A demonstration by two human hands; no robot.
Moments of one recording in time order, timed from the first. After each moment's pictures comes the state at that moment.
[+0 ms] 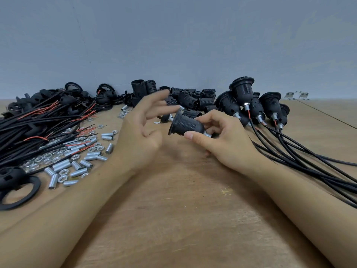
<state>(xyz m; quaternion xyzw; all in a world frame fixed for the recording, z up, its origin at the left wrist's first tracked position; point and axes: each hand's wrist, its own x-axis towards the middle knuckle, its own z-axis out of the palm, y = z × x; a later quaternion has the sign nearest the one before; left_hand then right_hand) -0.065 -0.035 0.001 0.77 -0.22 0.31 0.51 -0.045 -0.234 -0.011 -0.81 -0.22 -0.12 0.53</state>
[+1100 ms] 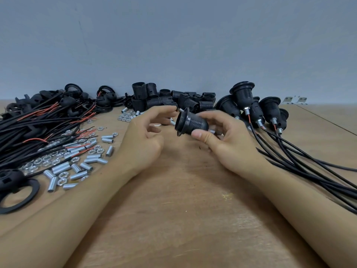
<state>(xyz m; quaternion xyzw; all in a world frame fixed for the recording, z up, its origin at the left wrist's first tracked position) -0.065 -0.036 -0.001 0.79 -0.17 0.20 0.55 -0.047 -0.232 -0.006 -0.80 -0.23 -0.17 0.53</state>
